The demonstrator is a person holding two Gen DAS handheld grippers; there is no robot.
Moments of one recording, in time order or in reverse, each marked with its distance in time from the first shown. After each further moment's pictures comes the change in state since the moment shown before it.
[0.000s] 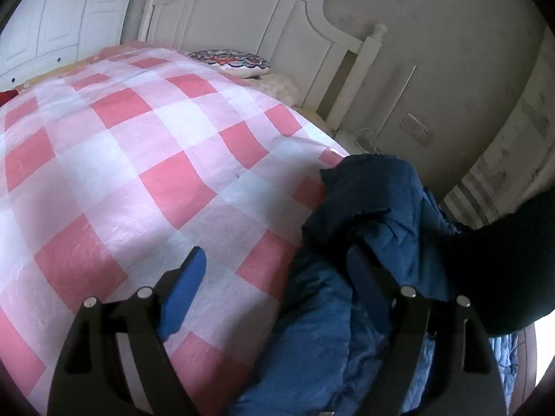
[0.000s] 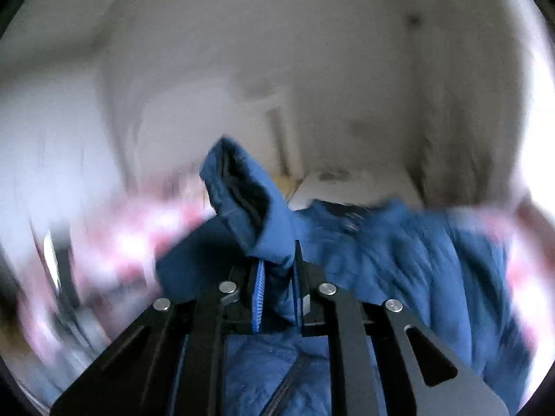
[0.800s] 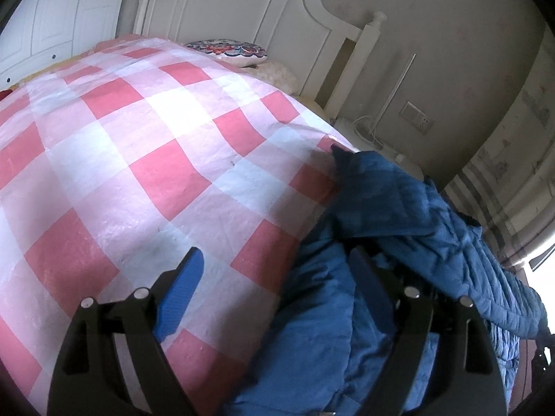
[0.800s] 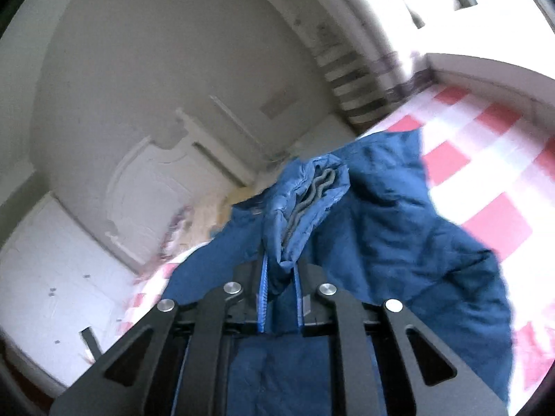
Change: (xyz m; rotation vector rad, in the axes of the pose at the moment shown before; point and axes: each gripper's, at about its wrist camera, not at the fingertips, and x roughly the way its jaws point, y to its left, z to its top) left arm 0.005 -0.005 -0.003 0.009 0.045 -0.001; right arm -0.033 -0.131 -0.018 0.397 0.027 -0.084
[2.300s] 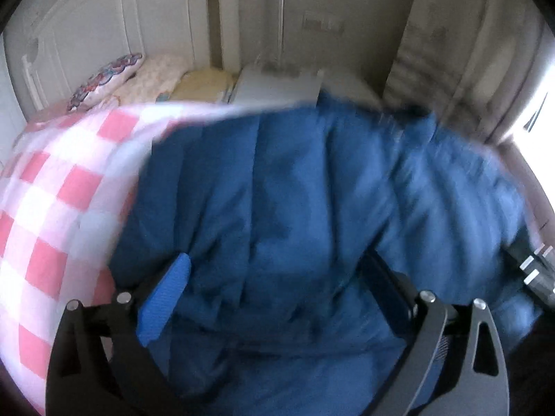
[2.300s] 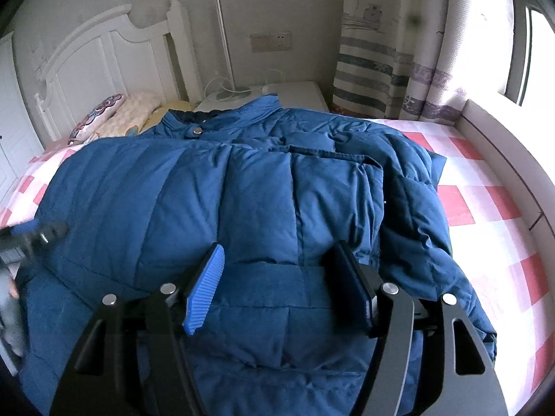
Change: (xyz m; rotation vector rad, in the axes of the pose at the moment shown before) left arm 0.035 -0.171 0.004 0.493 0.157 -0.065; right arm 0.109 0.044 -0.023 -0.498 0.200 -0.359
